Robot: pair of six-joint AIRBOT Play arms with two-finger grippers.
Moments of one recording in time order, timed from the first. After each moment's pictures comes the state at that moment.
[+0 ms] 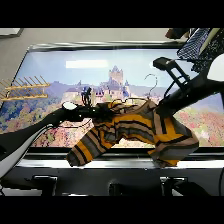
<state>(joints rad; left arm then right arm) -0.45 -1.60 1.06 0.21 -0.74 -1.15 0.24 -1.16 1.57 -1.34 1.78 1.19</state>
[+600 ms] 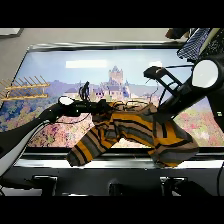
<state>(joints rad) -0.41 -1.60 1.12 0.27 -0.78 -1.16 0.36 -1.16 1.57 -1.54 1.84 1.24</state>
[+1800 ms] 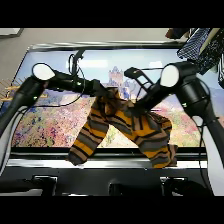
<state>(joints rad) -0.37 -1.48 1.55 0.67 -1.18 -1.40 0.43 -1.33 1.53 -1.36 1.53 1.23</state>
